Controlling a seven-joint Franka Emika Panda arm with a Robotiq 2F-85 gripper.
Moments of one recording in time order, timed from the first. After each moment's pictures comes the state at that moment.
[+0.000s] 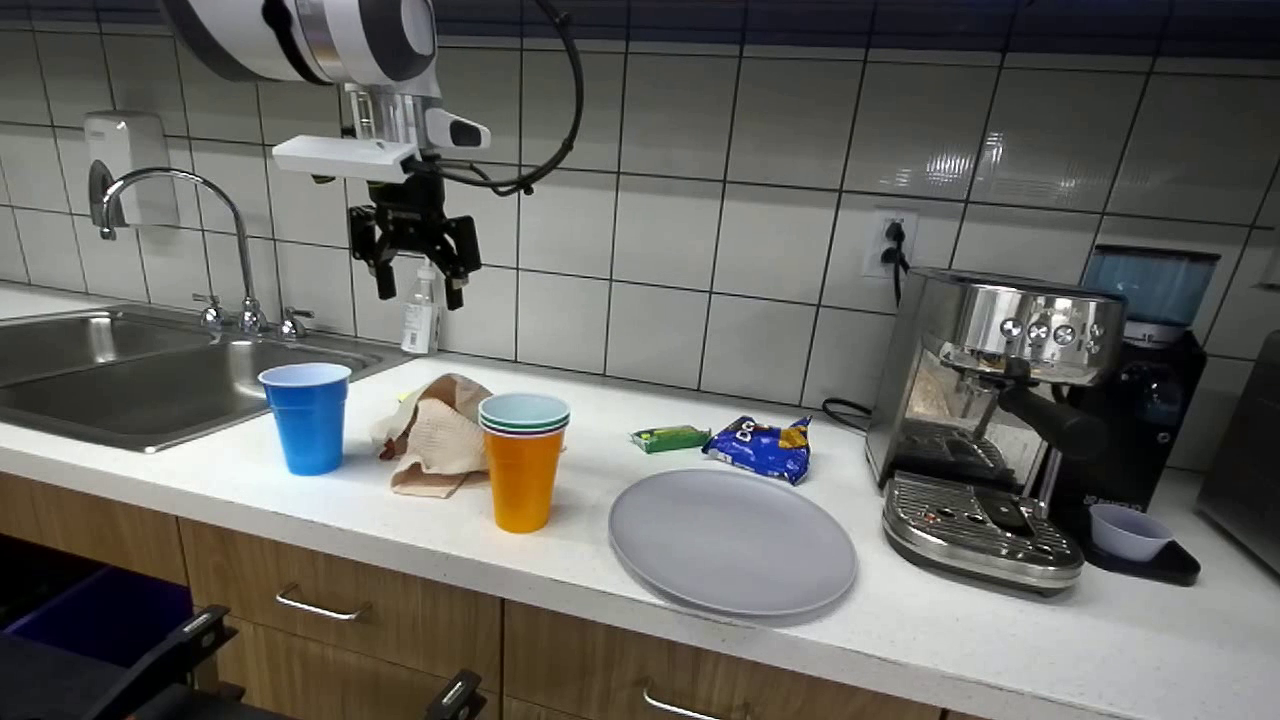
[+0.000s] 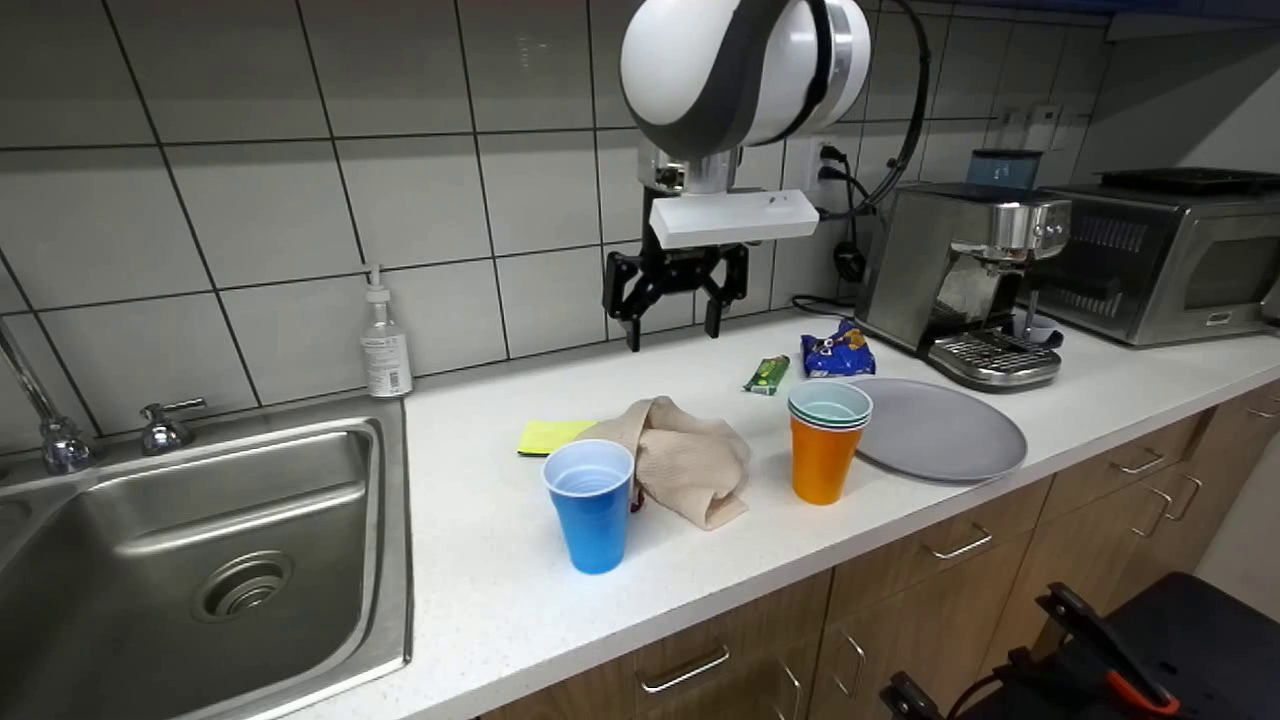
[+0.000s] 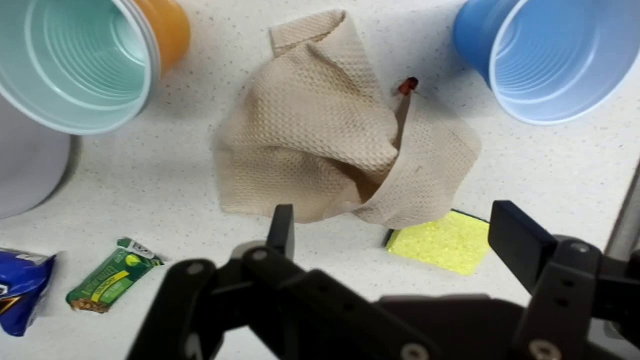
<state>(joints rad) 0.12 0.01 0.10 -2.35 -0.08 2.51 0.30</state>
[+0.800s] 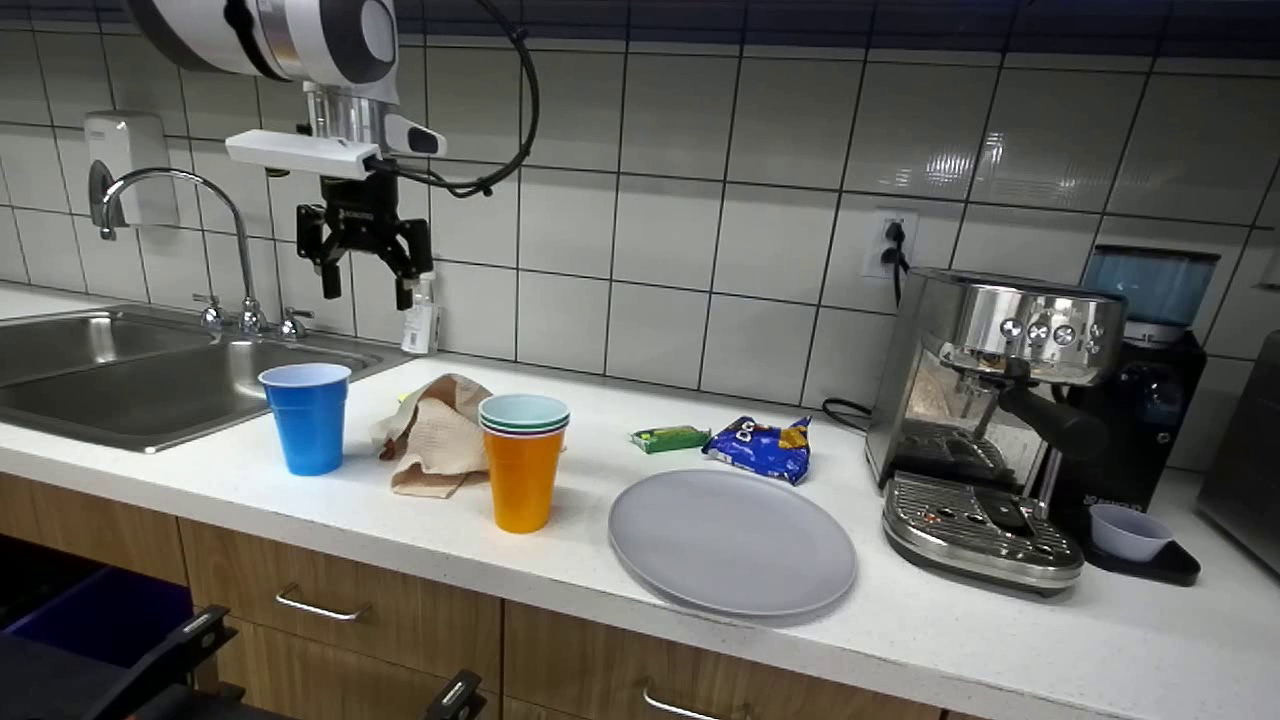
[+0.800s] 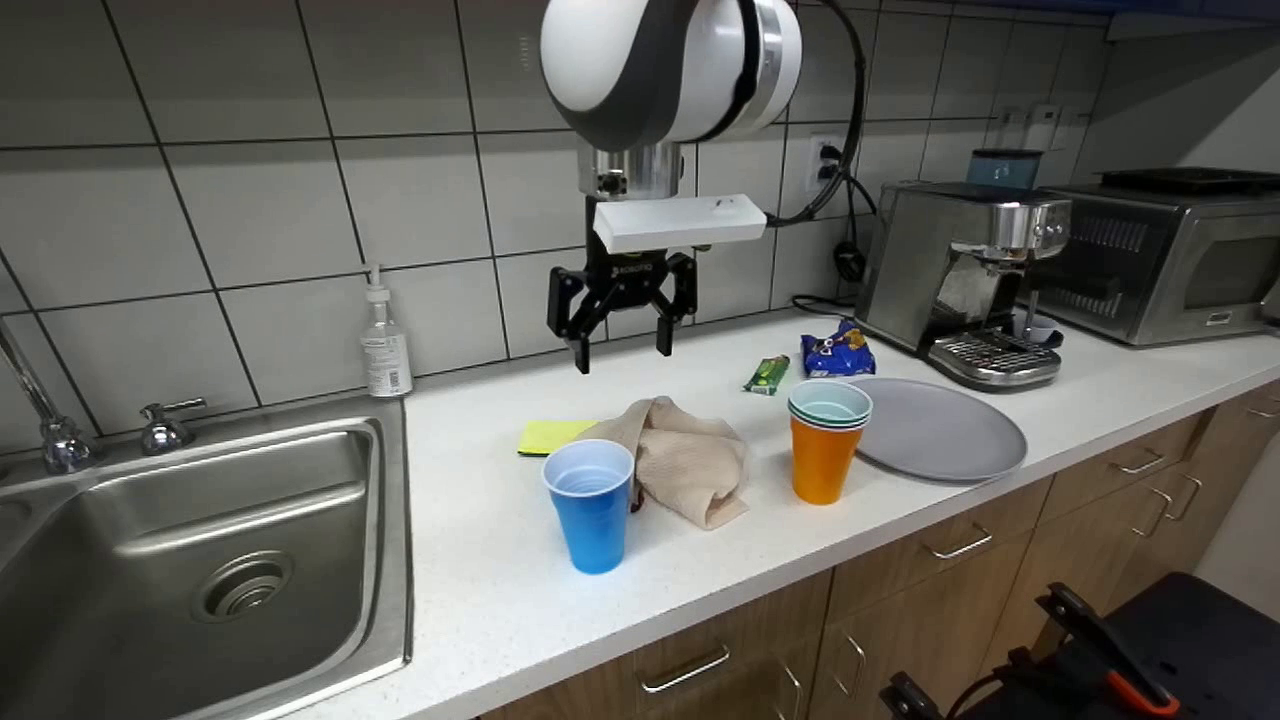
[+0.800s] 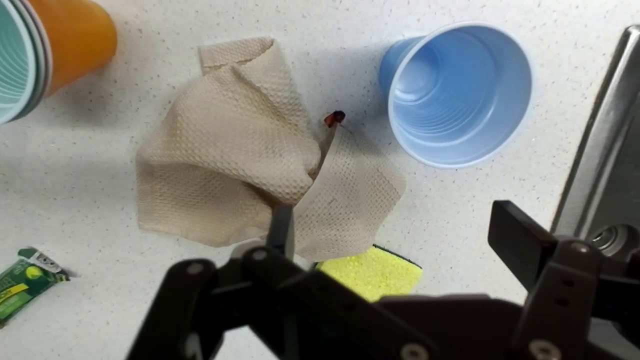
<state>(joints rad) 0.18 0.08 0.15 -2.26 -0.02 2.42 0.23</state>
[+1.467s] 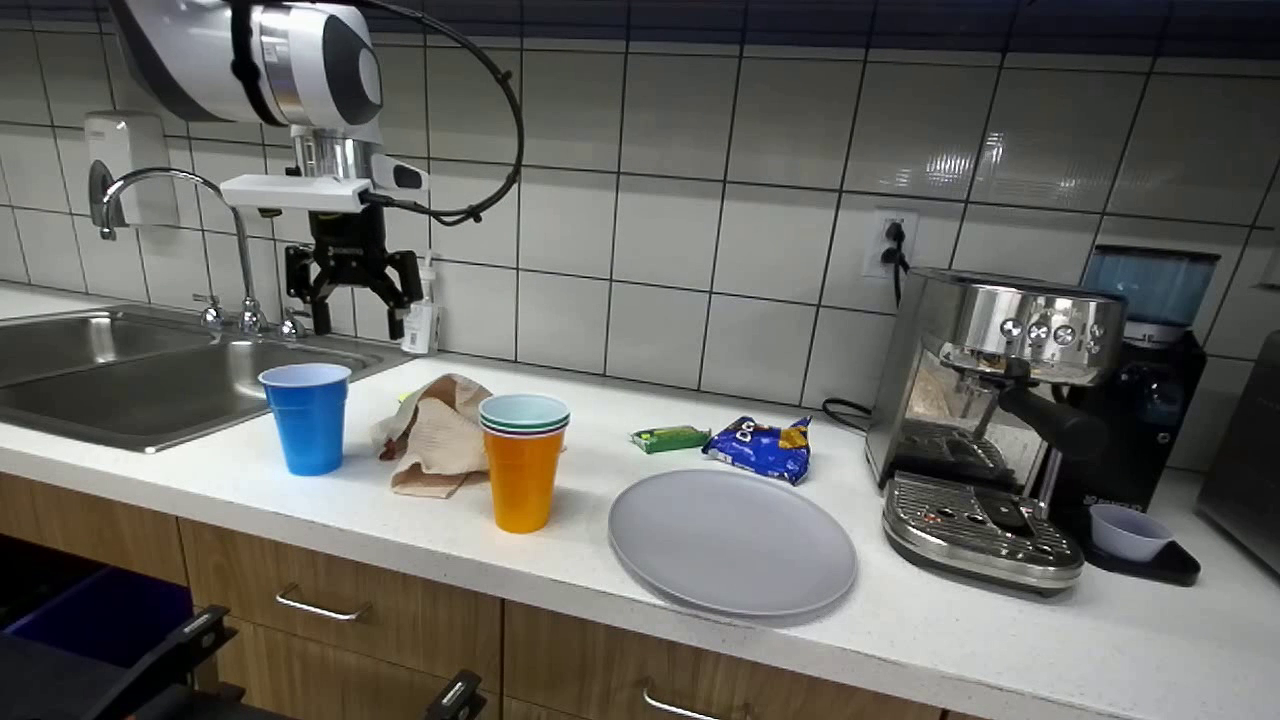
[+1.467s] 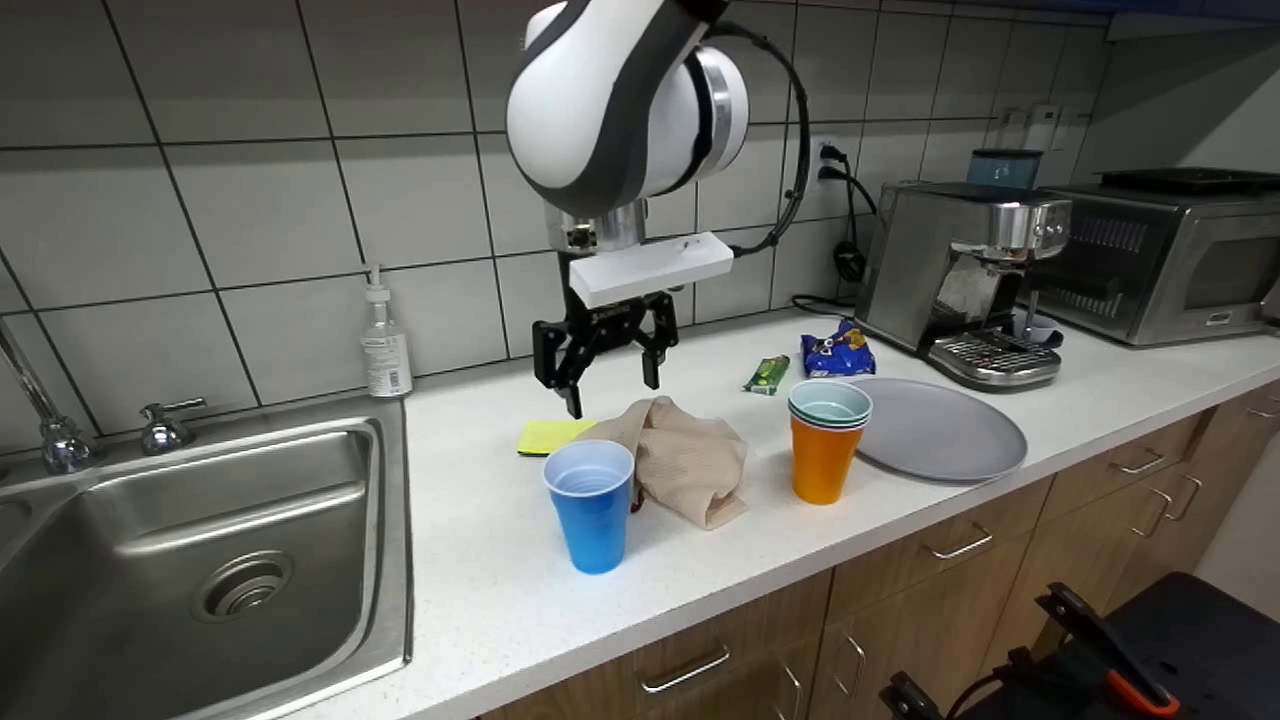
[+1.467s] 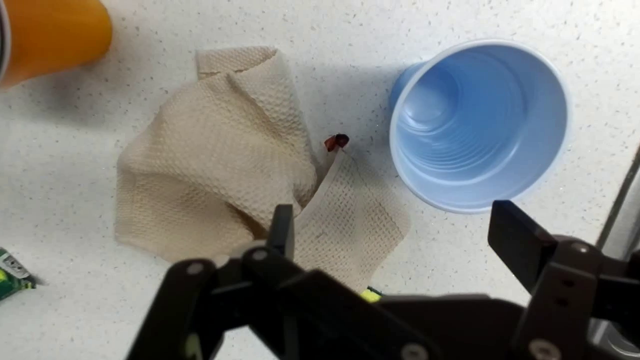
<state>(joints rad) 0.22 0.21 0.15 -2.19 -0.13 2.38 0.27</state>
